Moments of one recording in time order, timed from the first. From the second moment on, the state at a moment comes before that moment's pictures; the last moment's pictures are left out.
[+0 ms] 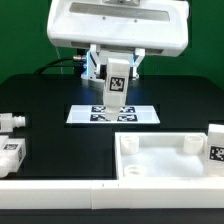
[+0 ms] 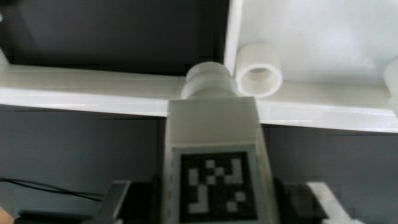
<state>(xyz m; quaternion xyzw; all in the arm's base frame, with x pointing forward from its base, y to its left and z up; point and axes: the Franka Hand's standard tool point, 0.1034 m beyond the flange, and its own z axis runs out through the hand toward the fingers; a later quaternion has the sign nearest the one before) 0.575 -0.026 0.147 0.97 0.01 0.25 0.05</state>
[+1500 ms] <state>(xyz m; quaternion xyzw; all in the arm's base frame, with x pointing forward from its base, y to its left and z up) 0.630 -0.011 0.108 0.97 -0.01 0.22 0.02</state>
